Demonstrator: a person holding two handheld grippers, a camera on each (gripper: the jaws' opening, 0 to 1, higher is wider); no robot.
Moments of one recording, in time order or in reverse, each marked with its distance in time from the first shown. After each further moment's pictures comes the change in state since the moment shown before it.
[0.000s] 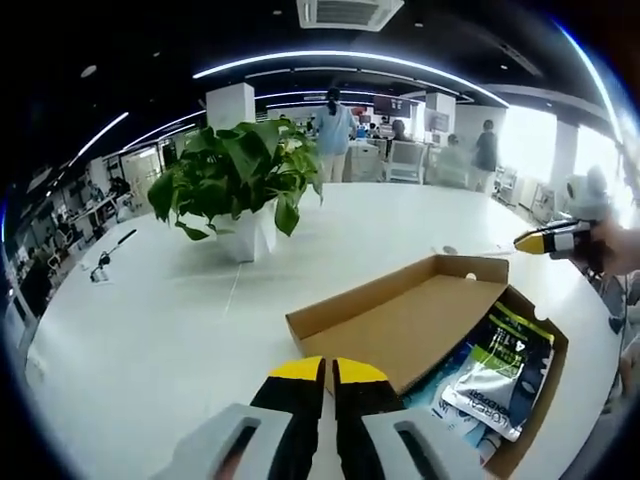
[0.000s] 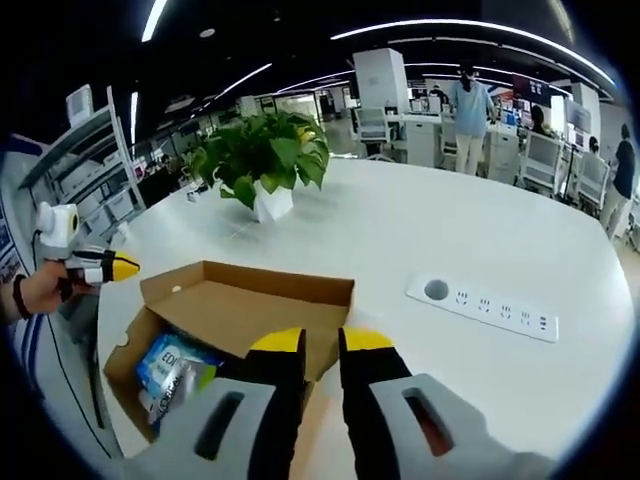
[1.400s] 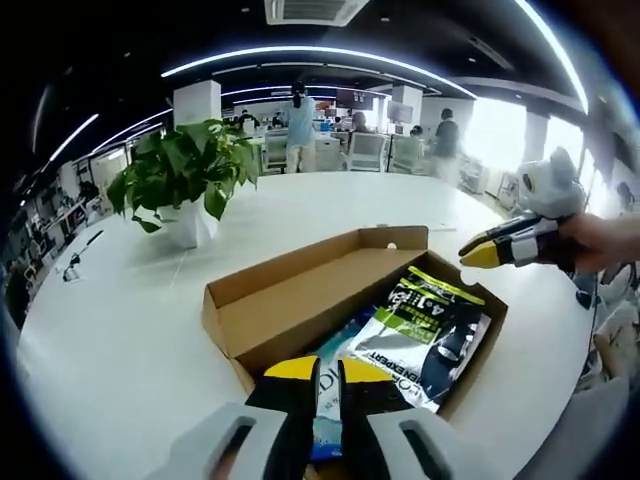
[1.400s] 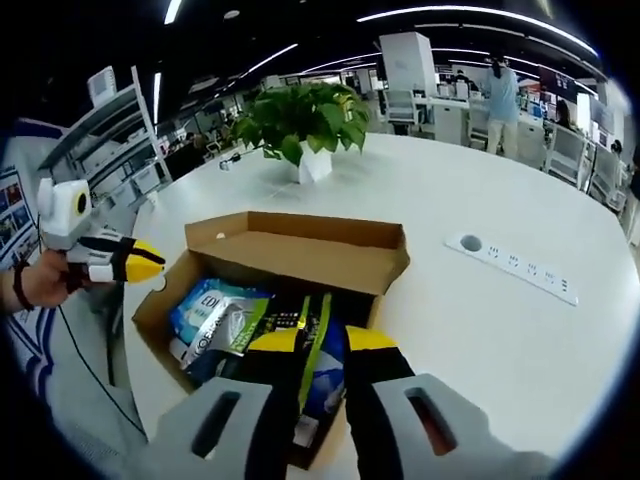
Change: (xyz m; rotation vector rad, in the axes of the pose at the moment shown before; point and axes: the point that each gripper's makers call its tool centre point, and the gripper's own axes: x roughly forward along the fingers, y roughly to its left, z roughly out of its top) left arm -0.036 -0.103 -0.043 0.040 0.031 -0.147; right arm -0.013 0.040 -0.067 -0.030 0.109 0.111
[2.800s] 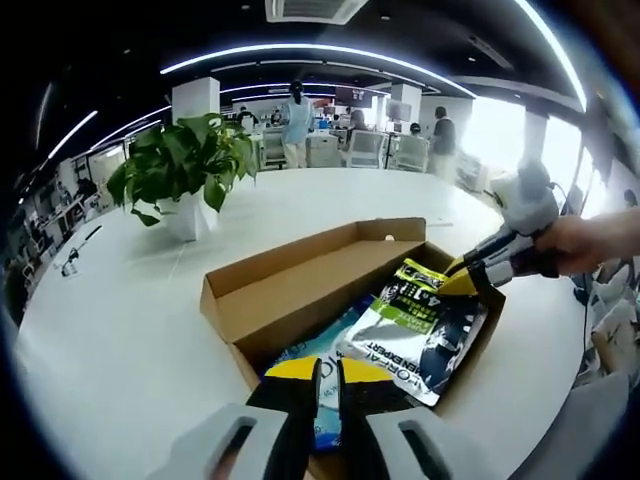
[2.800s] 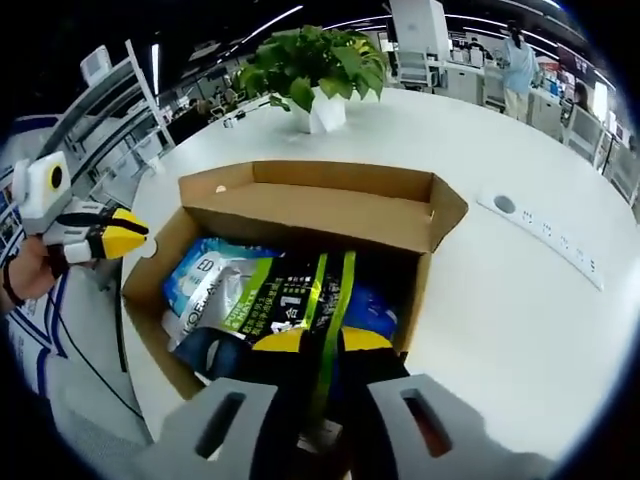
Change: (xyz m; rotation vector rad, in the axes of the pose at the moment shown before) left arm 0.000 0.005 -0.010 -0.002 0.012 -0.005; right arm 0.029 0.024 -0.039 -0.008 0.172 0.034
